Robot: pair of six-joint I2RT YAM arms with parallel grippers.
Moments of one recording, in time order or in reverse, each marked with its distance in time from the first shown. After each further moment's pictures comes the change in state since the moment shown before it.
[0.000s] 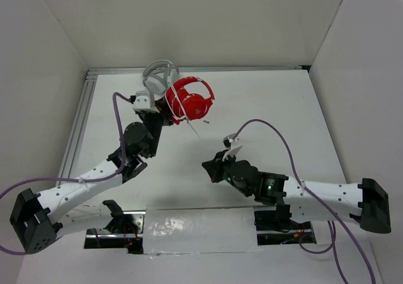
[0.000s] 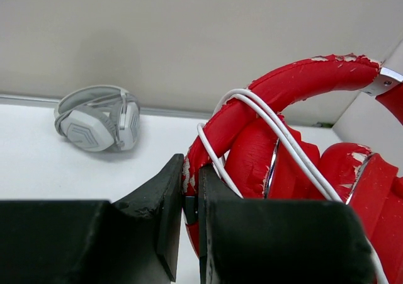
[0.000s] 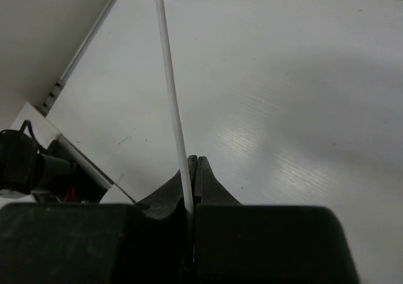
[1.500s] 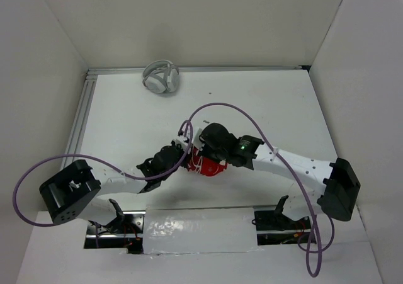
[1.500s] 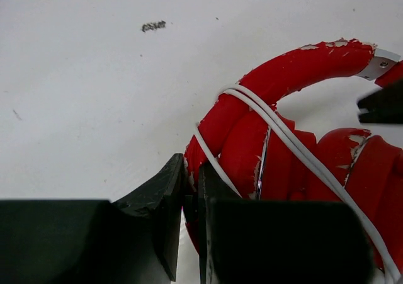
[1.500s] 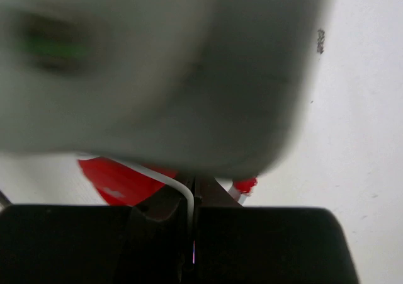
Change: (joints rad) left arm -0.100 0.343 -0.317 0.112 0.370 0.091; right arm -0.236 0.403 0.543 -0.642 -0.279 -0.949
